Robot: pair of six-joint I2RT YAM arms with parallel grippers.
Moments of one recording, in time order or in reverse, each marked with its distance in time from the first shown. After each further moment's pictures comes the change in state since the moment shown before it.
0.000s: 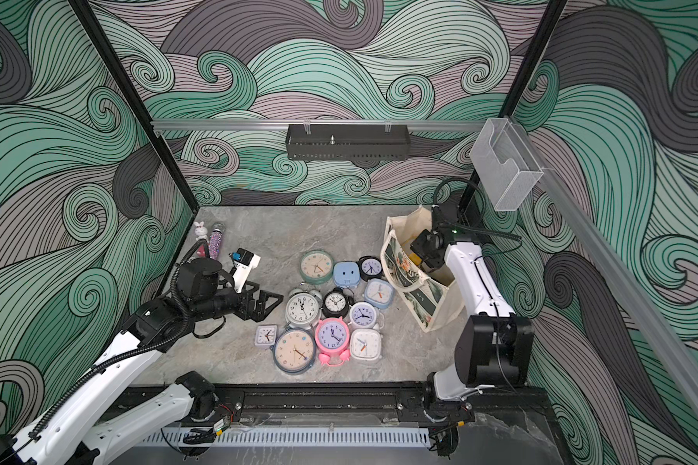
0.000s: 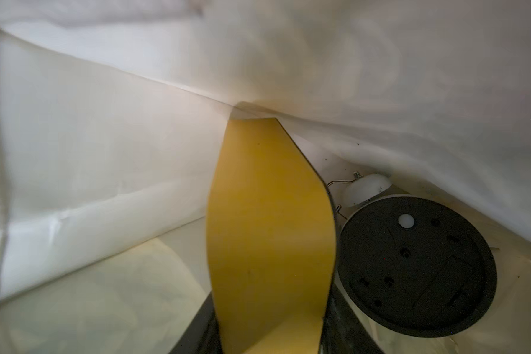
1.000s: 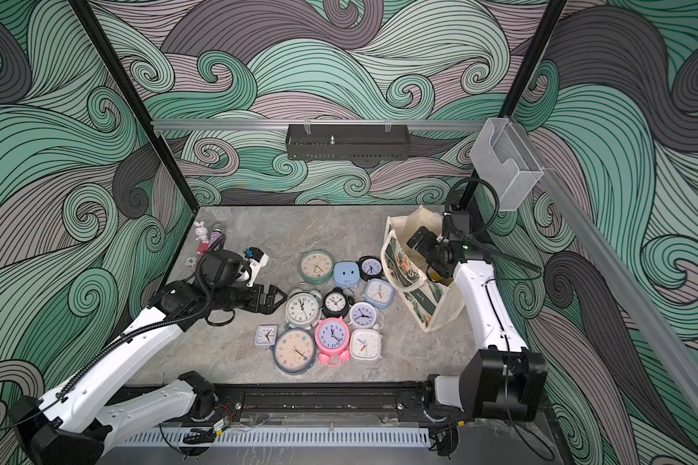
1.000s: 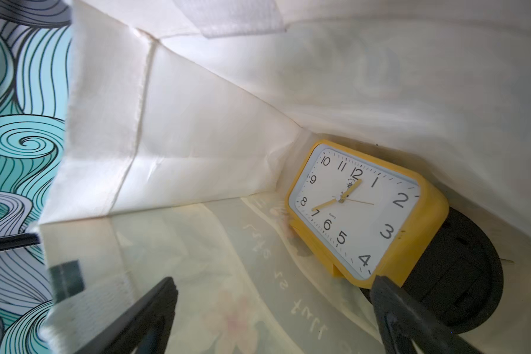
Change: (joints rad) left arm 0.000 0.195 0.058 -0.095 -0.060 -0.101; right arm -0.033 -0.203 -0.111 0.086 -0.103 -0.069
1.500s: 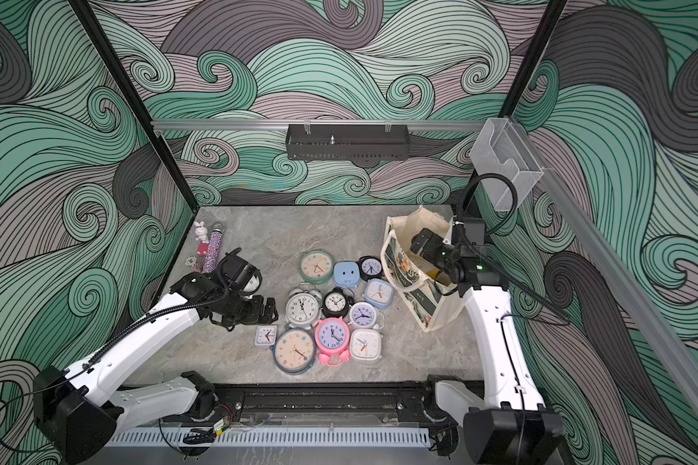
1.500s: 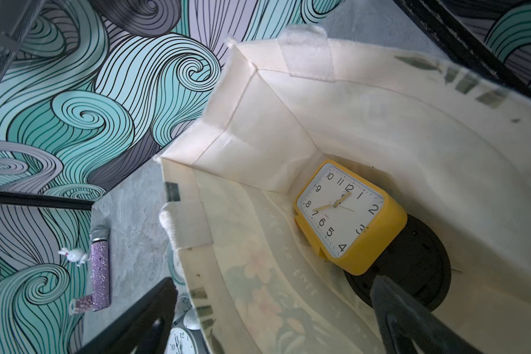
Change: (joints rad) left arm 0.000 0.119 -0.028 -0.271 -0.074 -0.220; right arm 0.050 -0.194 0.030 -0.067 0.040 -0.164
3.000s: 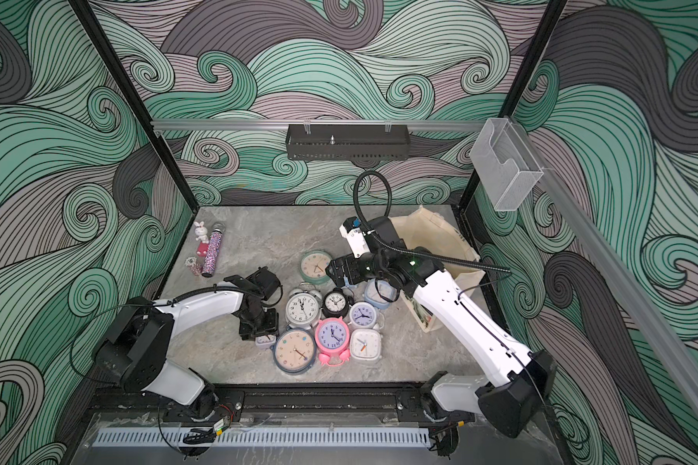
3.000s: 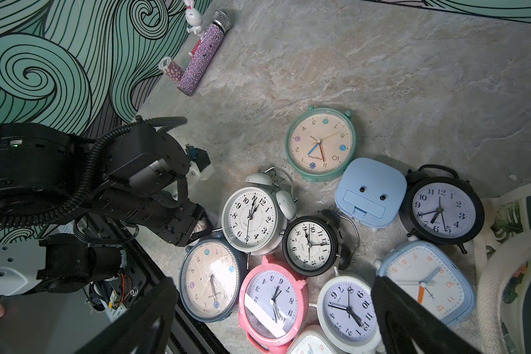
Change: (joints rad) left arm 0.000 0.377 -0.146 0.239 -0.035 -0.148; right arm 0.635 0.175 0.110 -0.003 -0.075 -0.284
